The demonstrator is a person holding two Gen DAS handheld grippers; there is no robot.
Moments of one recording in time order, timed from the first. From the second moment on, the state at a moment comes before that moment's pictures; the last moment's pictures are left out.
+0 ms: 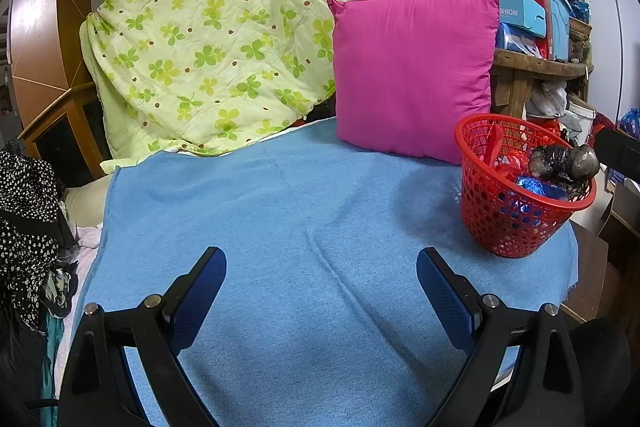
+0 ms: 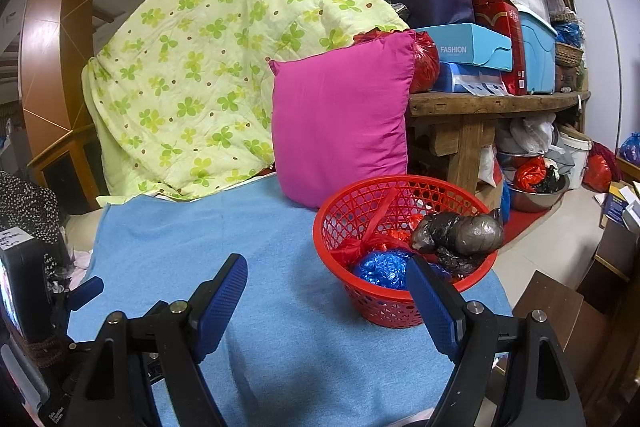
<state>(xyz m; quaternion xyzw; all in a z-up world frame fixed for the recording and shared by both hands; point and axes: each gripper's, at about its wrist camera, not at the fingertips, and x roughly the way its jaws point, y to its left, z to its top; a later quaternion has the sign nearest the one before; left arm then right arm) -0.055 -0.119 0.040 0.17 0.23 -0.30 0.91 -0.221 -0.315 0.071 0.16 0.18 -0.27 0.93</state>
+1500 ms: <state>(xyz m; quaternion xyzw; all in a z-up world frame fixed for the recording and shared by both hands) -0.055 -0.122 0.037 0.17 0.23 -0.29 0.91 -0.223 -0.314 0.073 0.17 0.18 -0.28 0.93</state>
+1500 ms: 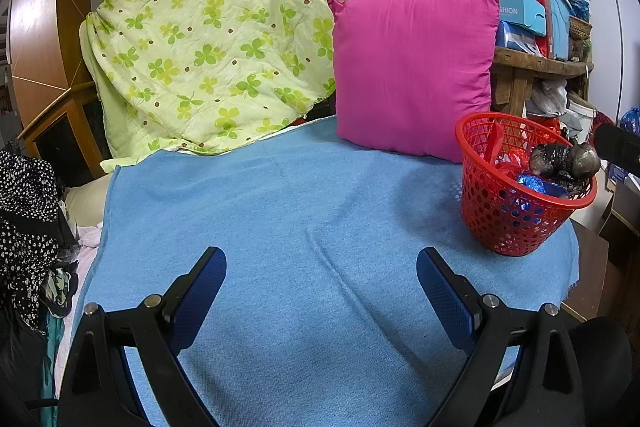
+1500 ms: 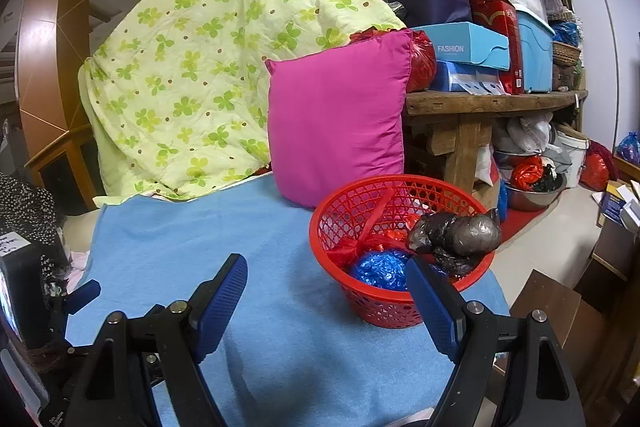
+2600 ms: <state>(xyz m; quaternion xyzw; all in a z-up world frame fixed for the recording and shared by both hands) -0.057 -0.114 0.041 0.17 0.22 -0.29 0.92 -0.227 -0.305 0.084 0.16 0.17 -0.30 0.93</state>
